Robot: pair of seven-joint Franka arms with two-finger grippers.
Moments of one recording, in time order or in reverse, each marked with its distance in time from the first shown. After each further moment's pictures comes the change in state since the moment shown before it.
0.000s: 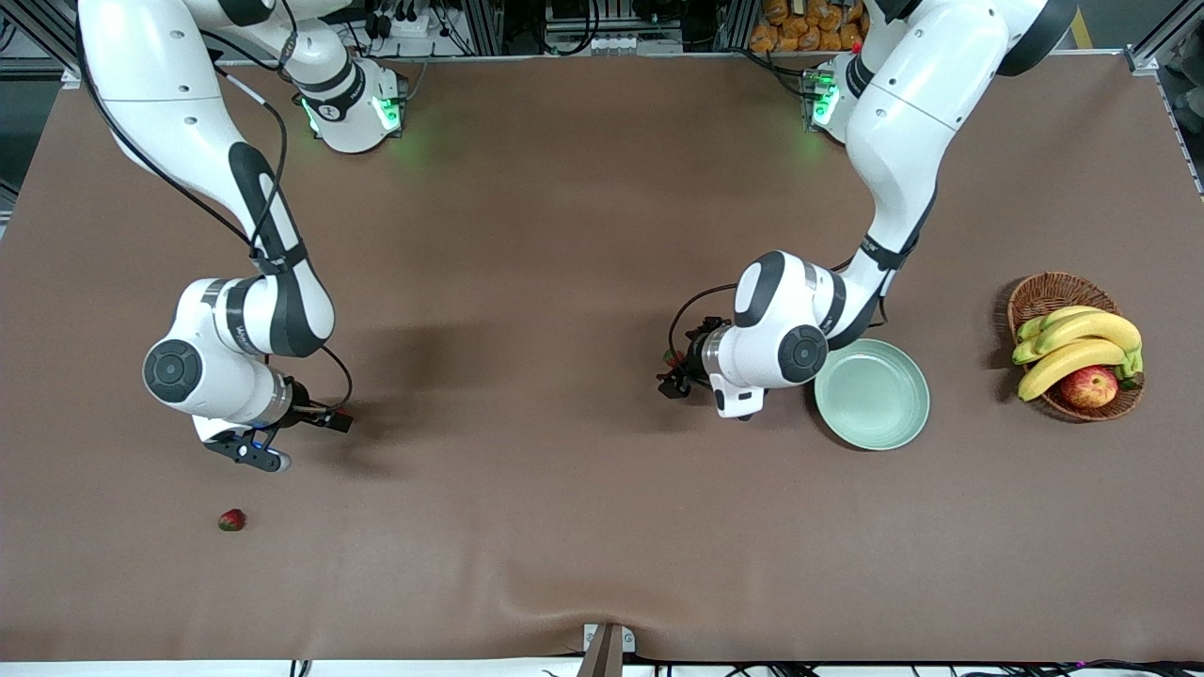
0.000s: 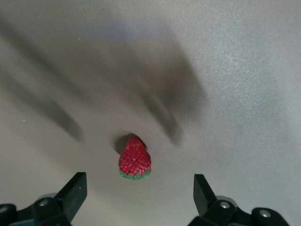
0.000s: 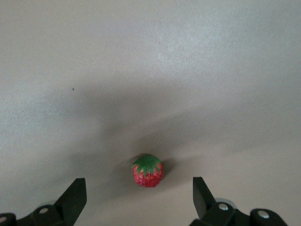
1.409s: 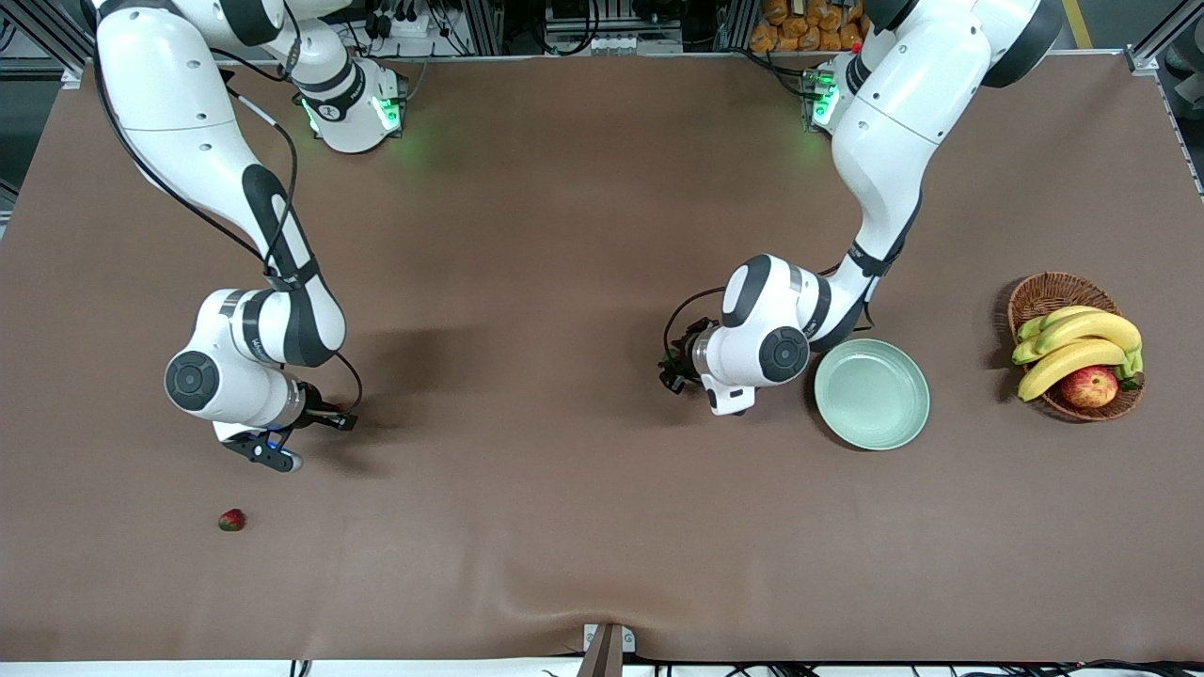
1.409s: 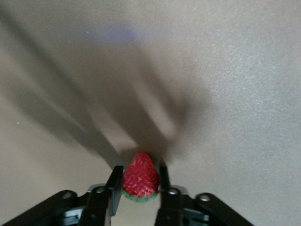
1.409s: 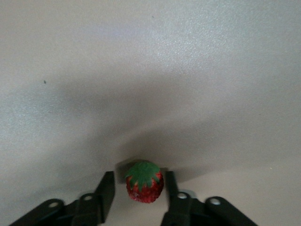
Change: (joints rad) left arm -0.014 0.037 0.002 0.004 0.036 0.008 -0.084; right arm 0.000 0.056 0.003 -0.003 0.025 0.028 0.007
